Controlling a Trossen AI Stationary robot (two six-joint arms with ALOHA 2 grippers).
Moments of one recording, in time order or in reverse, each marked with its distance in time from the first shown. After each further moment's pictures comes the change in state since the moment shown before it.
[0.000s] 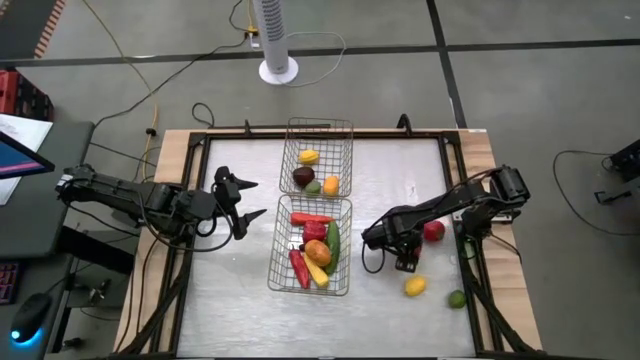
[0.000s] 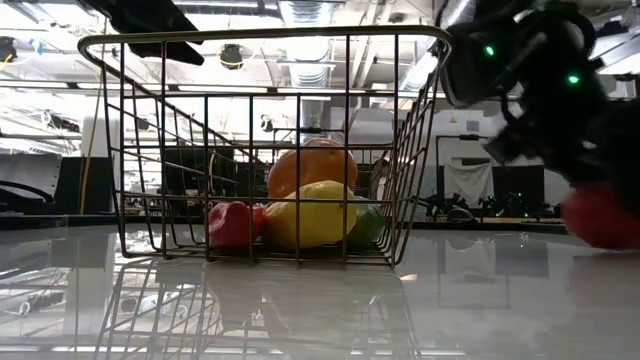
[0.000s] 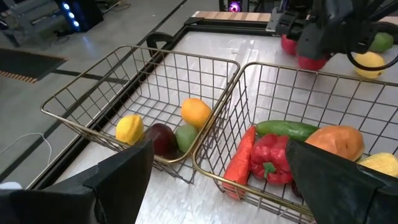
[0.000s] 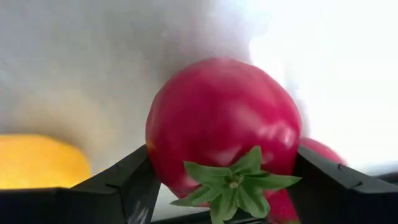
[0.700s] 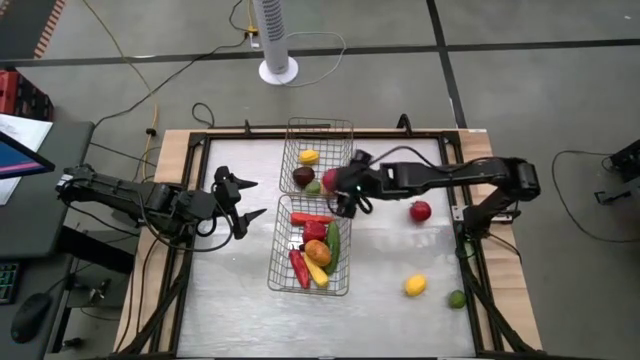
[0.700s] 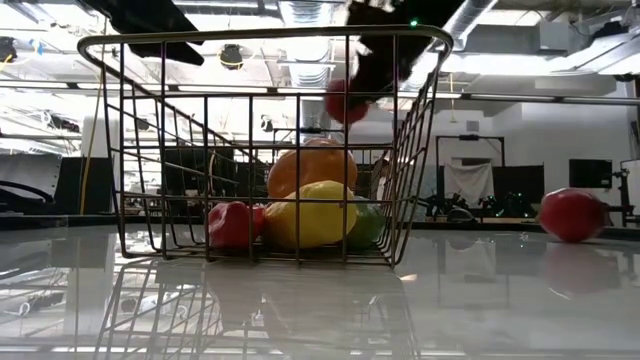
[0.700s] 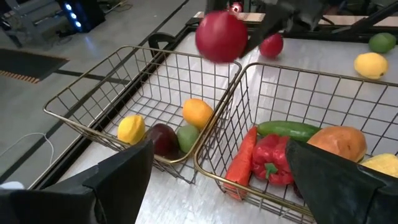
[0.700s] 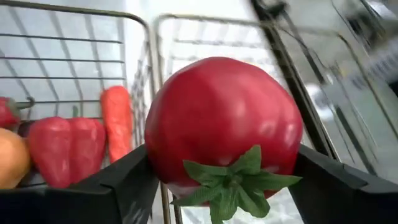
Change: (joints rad) left arm 0.000 0.000 0.000 0.000 -0.007 0.000; right arm -0.253 -0.109 0.260 0.764 0.491 -0.470
